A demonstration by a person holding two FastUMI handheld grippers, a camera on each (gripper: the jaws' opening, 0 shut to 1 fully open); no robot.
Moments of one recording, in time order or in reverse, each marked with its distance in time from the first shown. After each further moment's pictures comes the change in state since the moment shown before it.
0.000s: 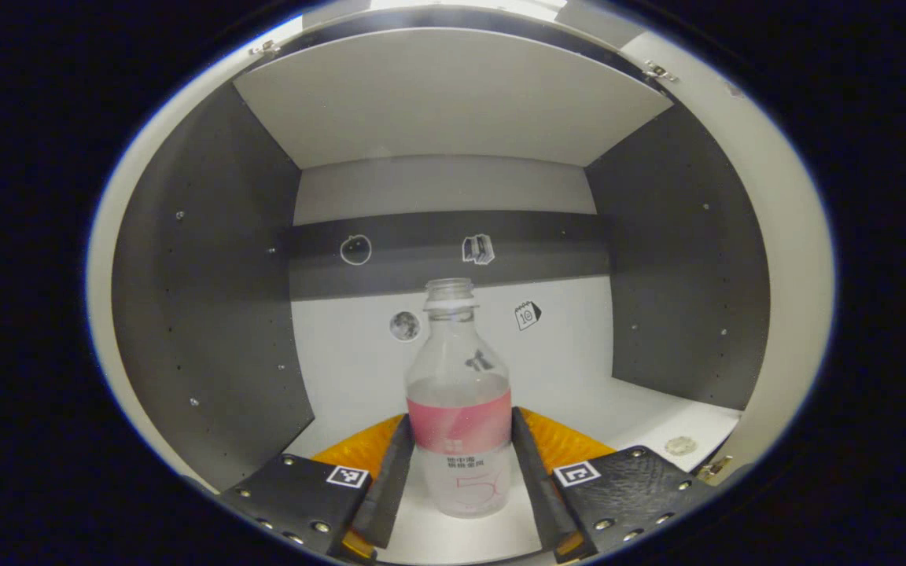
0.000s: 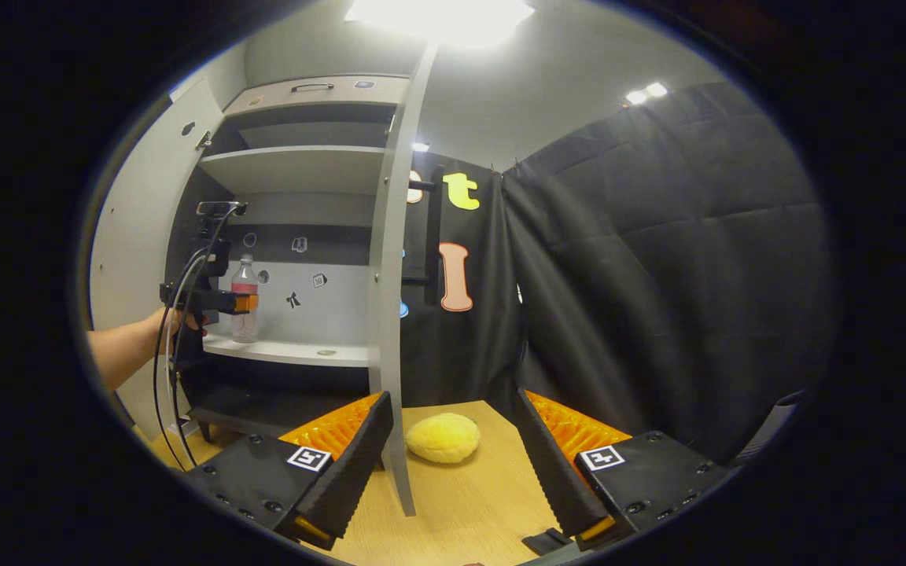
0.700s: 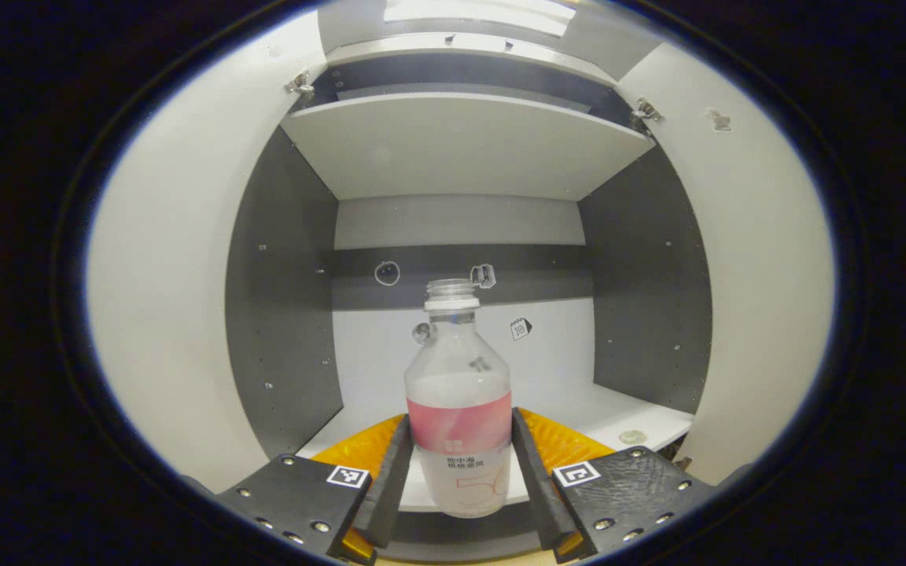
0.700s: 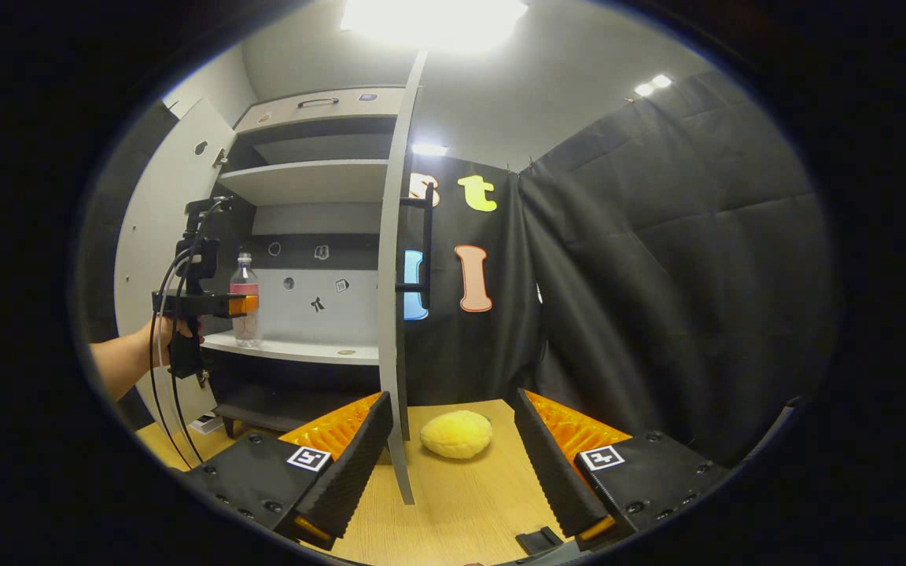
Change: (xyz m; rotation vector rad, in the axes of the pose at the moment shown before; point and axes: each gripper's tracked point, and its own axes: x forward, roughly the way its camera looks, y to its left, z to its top) left arm -0.110 -0.003 0.017 -0.040 -0.050 0.049; right arm -0.029 -0.020 0.007 0.024 -0.005 0.120
